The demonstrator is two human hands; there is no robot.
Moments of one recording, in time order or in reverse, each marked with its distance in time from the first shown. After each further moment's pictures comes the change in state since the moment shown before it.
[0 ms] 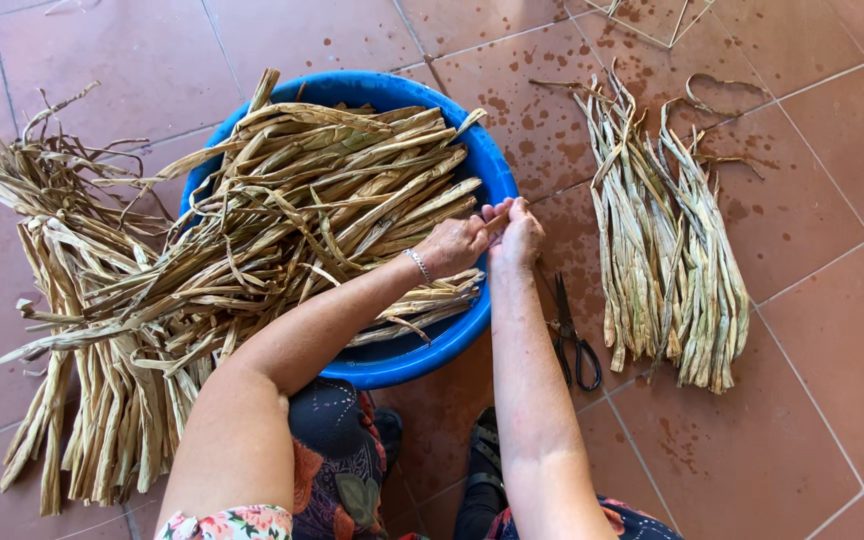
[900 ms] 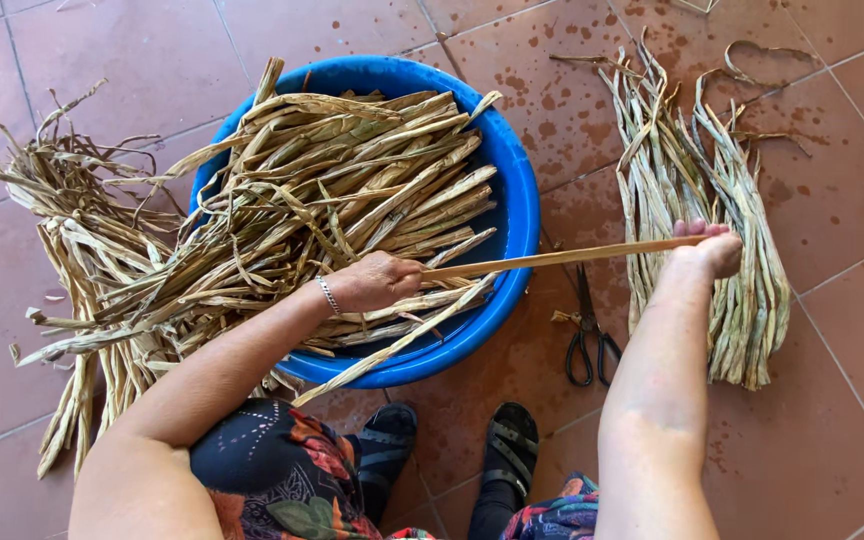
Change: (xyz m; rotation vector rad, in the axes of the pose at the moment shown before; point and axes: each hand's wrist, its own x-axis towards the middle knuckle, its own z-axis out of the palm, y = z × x) left_hand -0.118 -0.028 -0.085 -0.002 -0.342 0.008; right_hand 0.074 -0.204 -0.109 0.066 0.611 -0.347
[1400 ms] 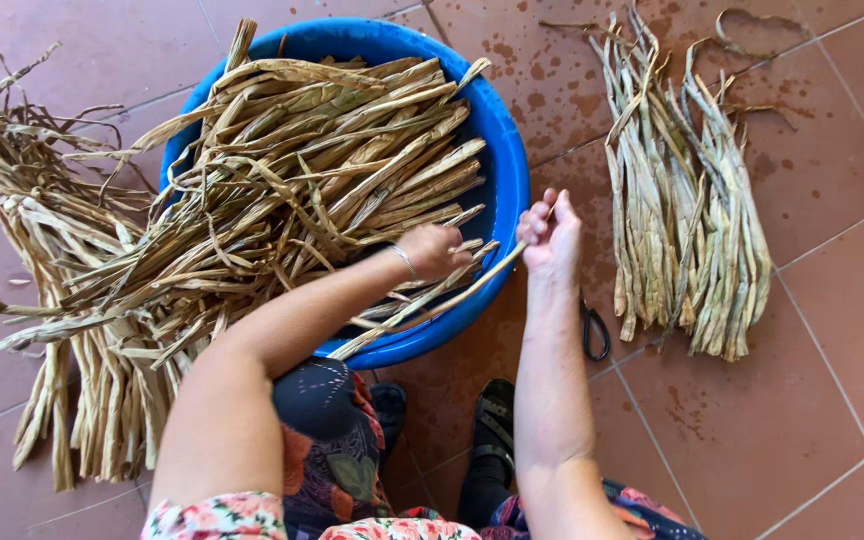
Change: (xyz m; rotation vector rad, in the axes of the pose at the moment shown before) left_hand 0.103 0.008 0.068 0.139 0.088 -0.187; right_hand -0.119 0.127 -0.044 0.003 -0.770 0.626
